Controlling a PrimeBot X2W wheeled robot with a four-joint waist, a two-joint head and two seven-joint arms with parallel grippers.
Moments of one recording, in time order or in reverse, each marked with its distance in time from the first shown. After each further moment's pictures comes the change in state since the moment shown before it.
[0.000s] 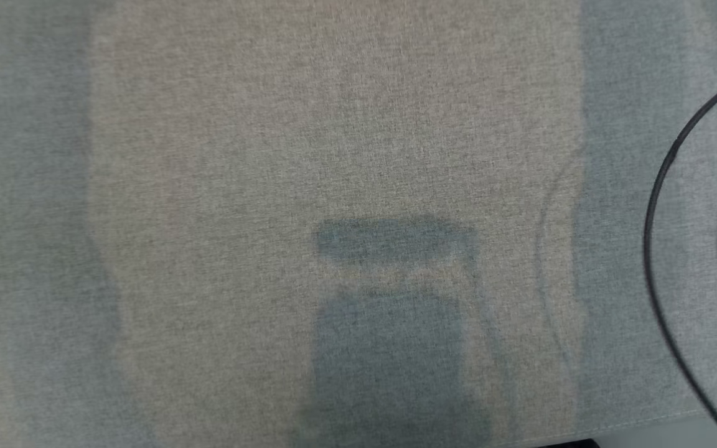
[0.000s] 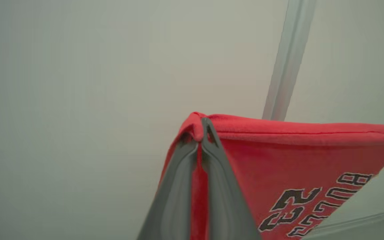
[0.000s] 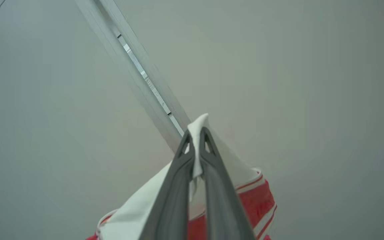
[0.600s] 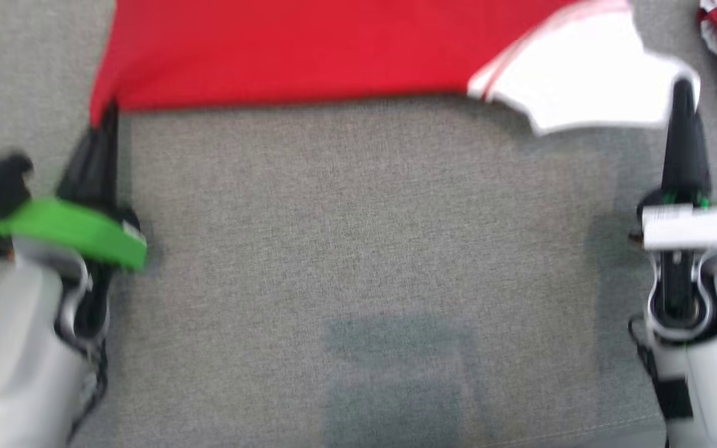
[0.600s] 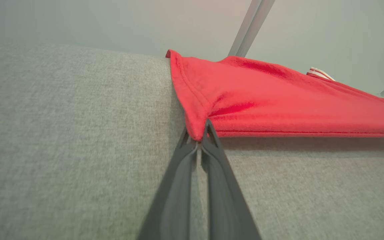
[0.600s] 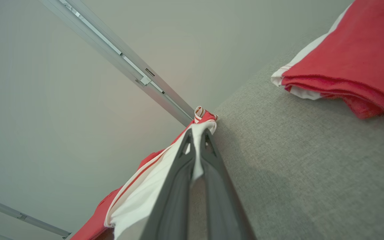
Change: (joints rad) left arm 0.913 0.090 -0.111 -0.181 -0.201 -0.014 -0.166; right arm 1.183 -0.052 0.116 -0.494 0.322 0.001 -0.095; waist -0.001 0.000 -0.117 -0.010
